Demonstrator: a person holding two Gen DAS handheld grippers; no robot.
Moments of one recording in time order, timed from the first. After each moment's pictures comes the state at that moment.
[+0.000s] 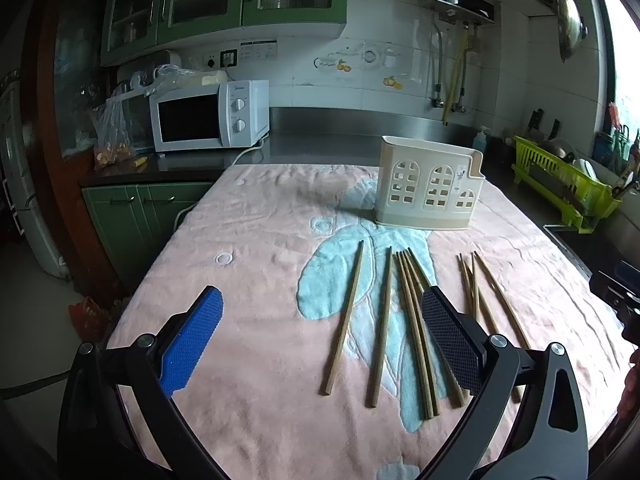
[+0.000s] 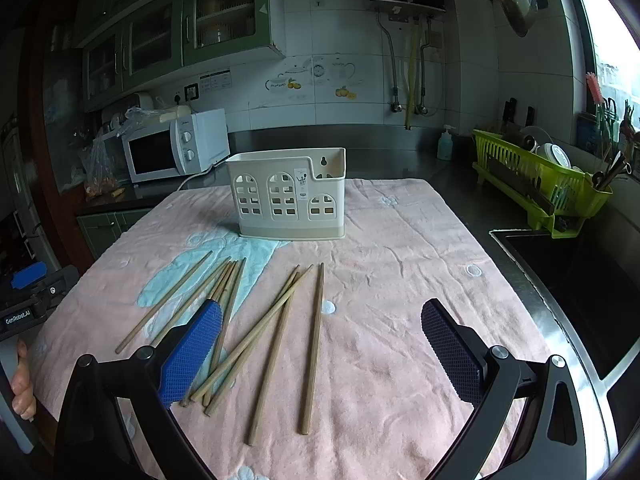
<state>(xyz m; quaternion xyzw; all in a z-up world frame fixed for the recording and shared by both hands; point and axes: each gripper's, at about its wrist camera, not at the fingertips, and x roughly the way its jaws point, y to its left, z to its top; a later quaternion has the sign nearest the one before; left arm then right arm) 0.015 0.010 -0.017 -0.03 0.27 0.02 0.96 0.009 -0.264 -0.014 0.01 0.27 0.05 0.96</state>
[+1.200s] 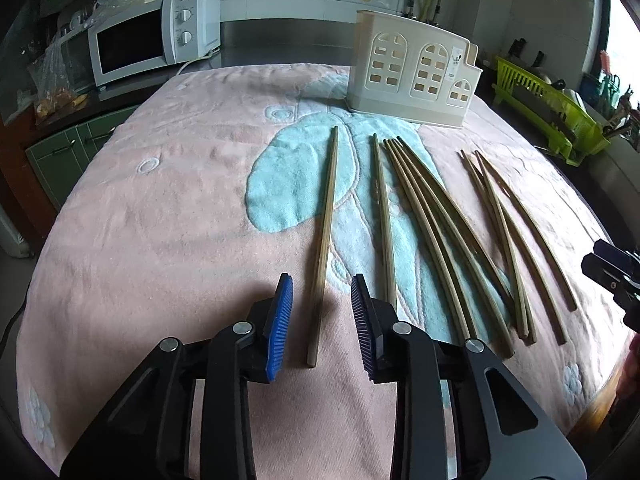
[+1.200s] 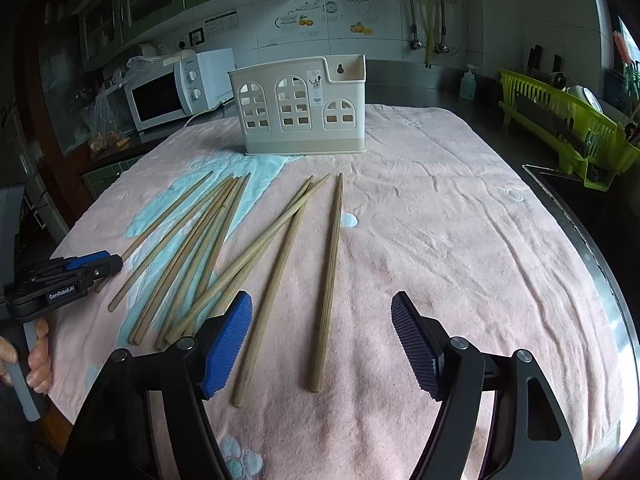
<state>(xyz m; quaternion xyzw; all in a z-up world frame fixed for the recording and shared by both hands) 0.071 0.003 -0.114 -0.02 0.41 -0.07 0.91 0.029 -0.255 -0.093 0.02 0.37 0.09 0.92</state>
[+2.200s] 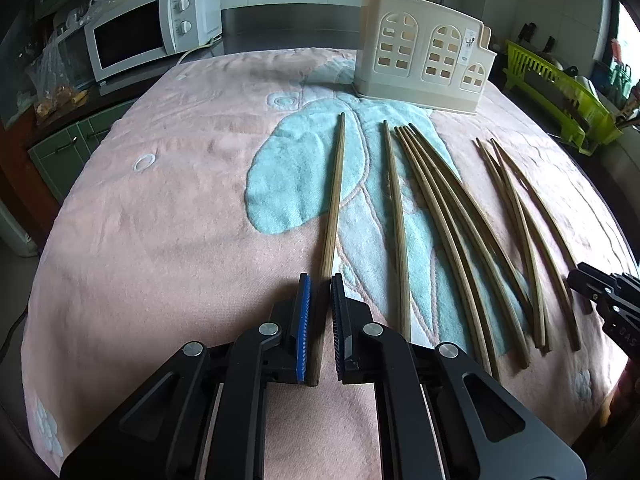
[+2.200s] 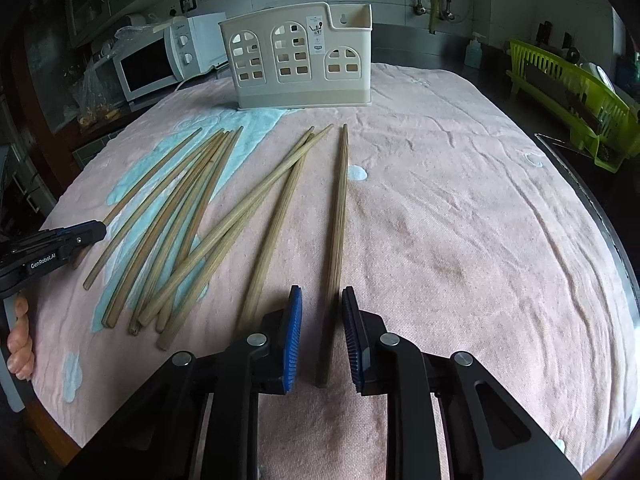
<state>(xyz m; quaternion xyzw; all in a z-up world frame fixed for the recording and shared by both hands) 0.089 0.001 -0.119 -0.01 0.43 -0.05 0.90 0.048 -0.245 -0.122 0.01 0.43 0.07 0.90</state>
